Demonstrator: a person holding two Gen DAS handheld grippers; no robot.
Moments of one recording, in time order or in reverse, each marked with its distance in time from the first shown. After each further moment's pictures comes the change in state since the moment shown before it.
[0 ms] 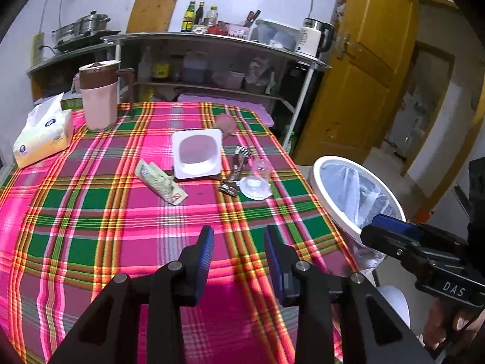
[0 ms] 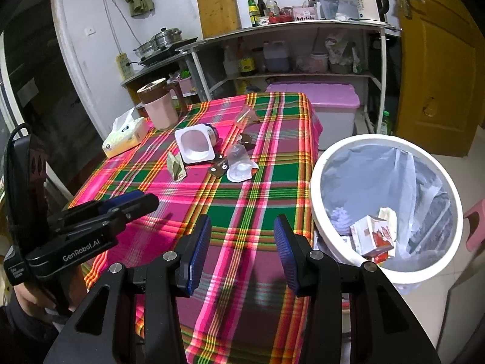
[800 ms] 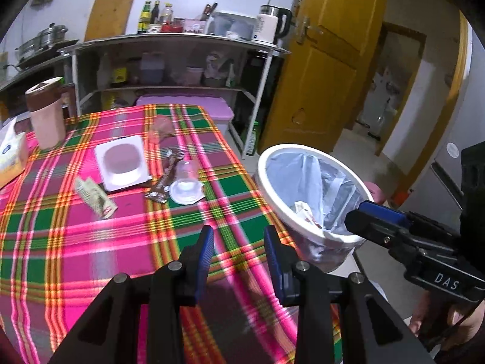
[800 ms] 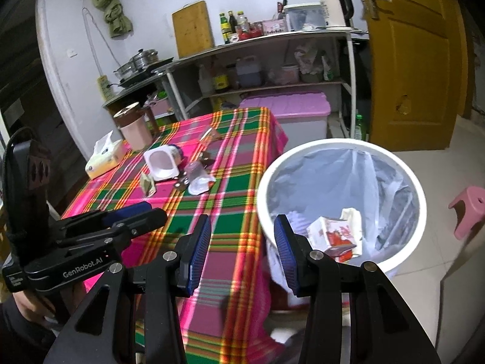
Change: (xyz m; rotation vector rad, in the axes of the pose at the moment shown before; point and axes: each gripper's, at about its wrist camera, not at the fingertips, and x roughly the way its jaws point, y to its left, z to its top) left arm 0.015 -0.064 0.005 0.112 0.034 -0.118; right arm -0.033 -0.043 -0.006 0.067 -0.076 -0.066
